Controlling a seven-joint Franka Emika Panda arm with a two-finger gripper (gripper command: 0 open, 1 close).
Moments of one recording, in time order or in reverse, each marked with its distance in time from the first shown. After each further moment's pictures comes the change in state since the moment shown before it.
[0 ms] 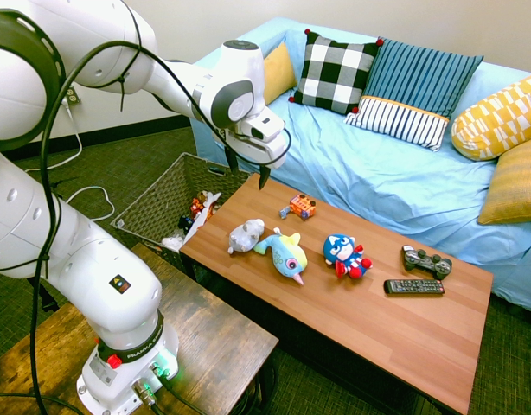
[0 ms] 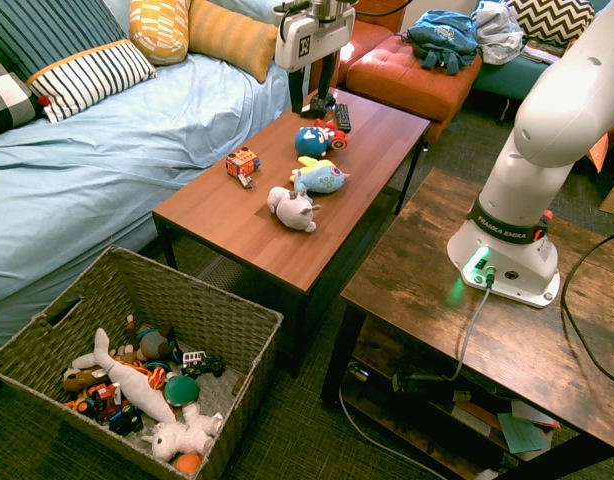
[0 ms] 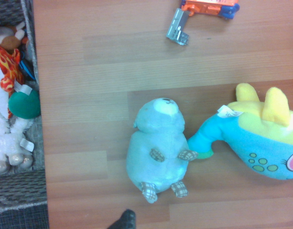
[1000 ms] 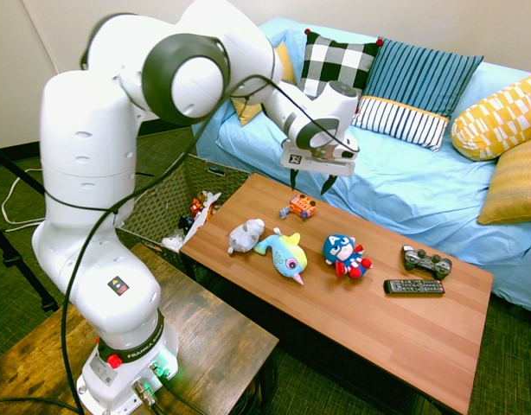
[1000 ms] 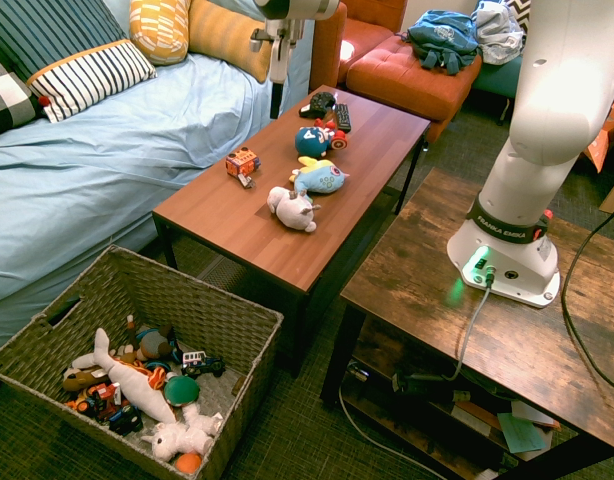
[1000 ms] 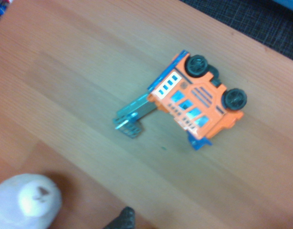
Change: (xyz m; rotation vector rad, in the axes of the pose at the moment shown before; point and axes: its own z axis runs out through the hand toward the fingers) arm 0.223 -0.047 0.139 0.108 -0.097 -0.649
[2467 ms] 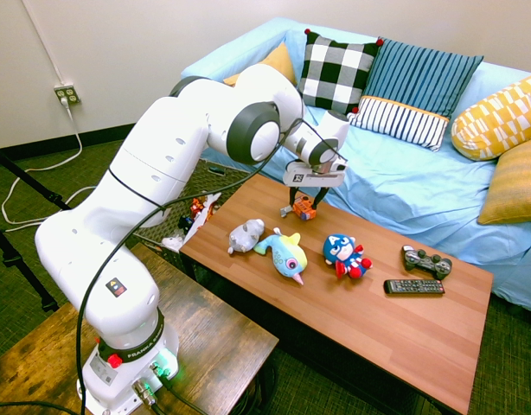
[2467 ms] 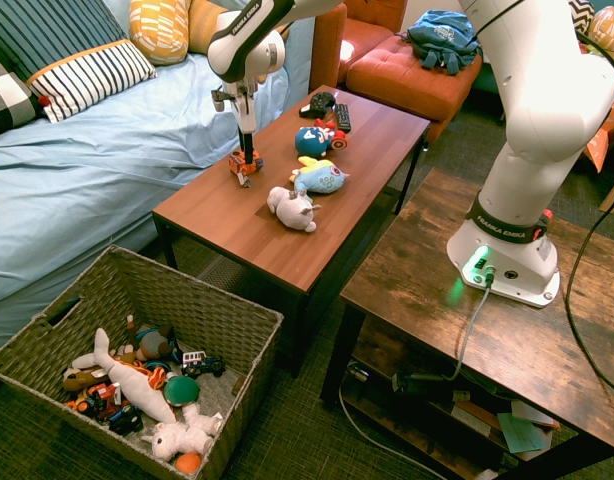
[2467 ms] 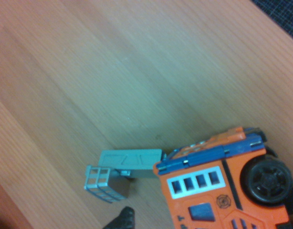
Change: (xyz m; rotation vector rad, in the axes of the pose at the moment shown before) arm 0.060 -0.043 0.128 -0.017 -0.152 -0.214
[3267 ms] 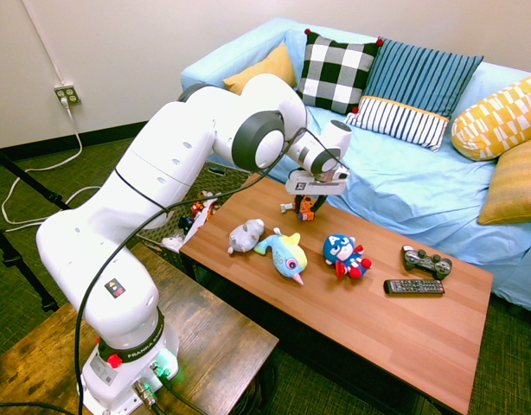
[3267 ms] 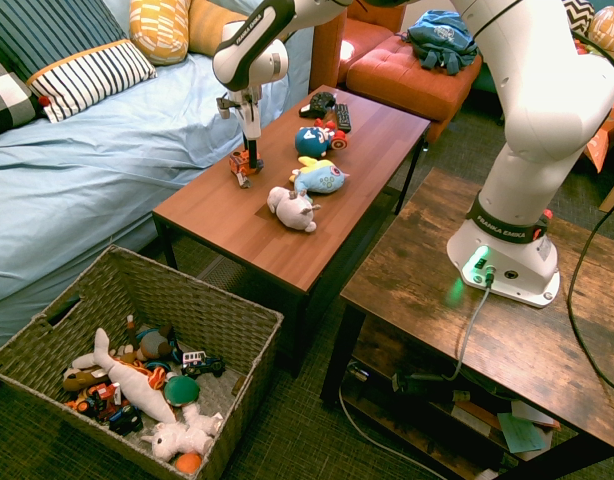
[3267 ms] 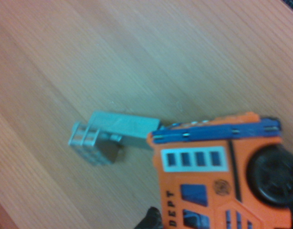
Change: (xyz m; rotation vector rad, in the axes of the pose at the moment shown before) arm 0.000 0.012 0.012 0.004 -0.004 -0.003
